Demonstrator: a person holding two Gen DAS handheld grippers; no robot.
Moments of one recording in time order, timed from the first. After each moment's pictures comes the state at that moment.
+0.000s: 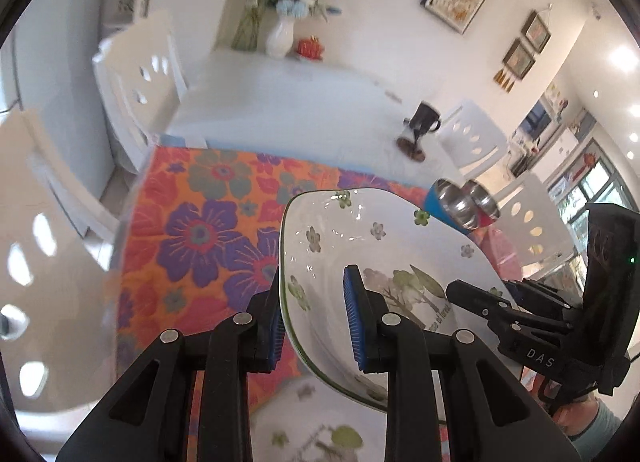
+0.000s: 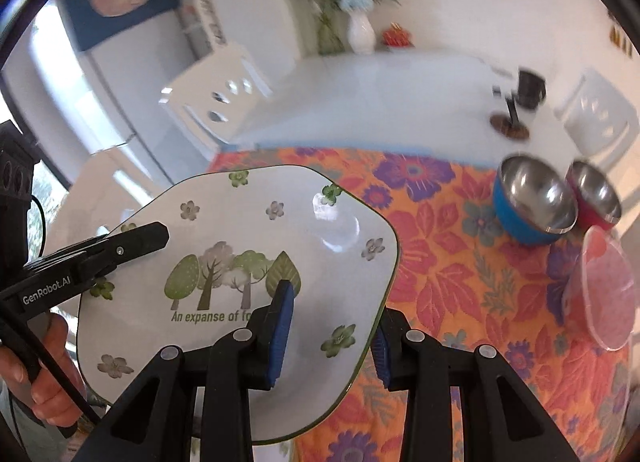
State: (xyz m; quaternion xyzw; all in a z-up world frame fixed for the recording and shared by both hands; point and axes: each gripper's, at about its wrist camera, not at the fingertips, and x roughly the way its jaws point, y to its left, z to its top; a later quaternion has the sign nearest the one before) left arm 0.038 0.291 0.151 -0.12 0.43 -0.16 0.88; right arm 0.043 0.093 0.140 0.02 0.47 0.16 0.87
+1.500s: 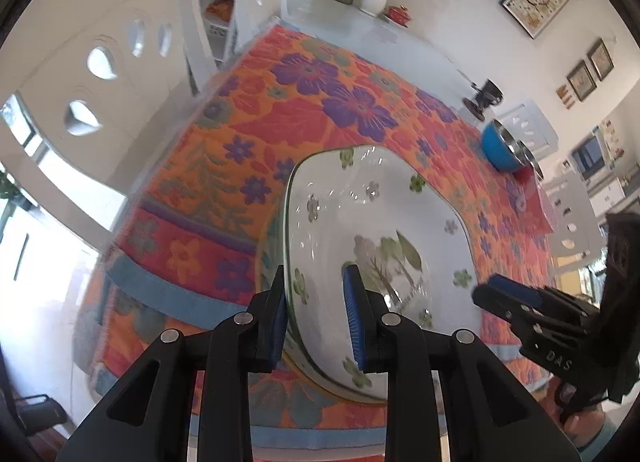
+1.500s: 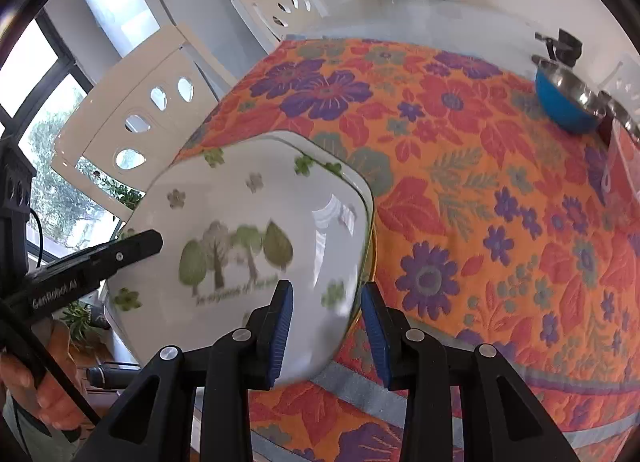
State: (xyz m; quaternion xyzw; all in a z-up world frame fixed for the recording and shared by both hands) left arm -0.118 0.320 0.064 -0.18 0.49 -0.02 0.85; right arm -0.090 0.109 0.060 -0.03 0.54 0.23 0.81
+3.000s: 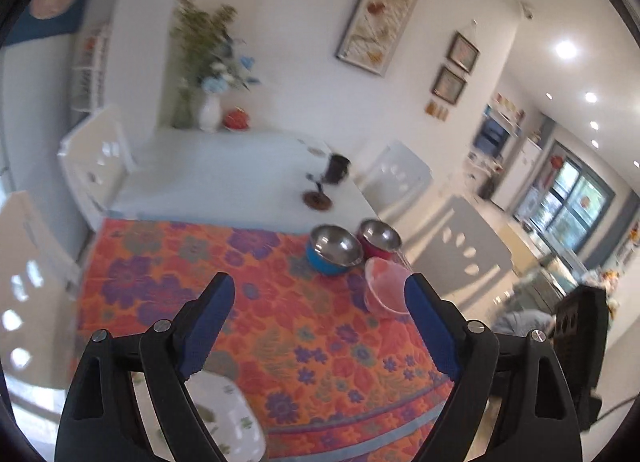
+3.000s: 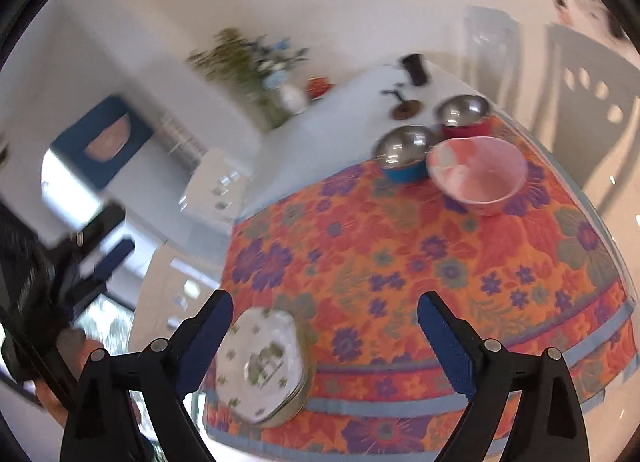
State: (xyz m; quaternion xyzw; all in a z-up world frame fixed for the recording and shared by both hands) left arm -0.036 0.148 0.266 -0.10 0.34 -0.22 0.91; right arm -0.106 -0.084 0.197 0.26 0.41 0.09 0.87
